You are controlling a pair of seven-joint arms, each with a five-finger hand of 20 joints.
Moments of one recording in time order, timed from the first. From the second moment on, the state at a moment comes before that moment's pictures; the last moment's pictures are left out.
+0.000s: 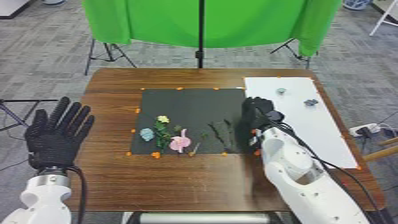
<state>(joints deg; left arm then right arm) 126.4 -57.0 -97.1 -123.5 5.3 13.6 25.0 -84.4 -62.2 62.1 -97.0 -141.5 3.0 20.6</state>
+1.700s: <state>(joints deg) 128.6 -57.0 -98.1 -124.3 5.4 14.0 24.5 -80.2 -66.3 54.7 -106.4 -141.2 -2.1 15.1</state>
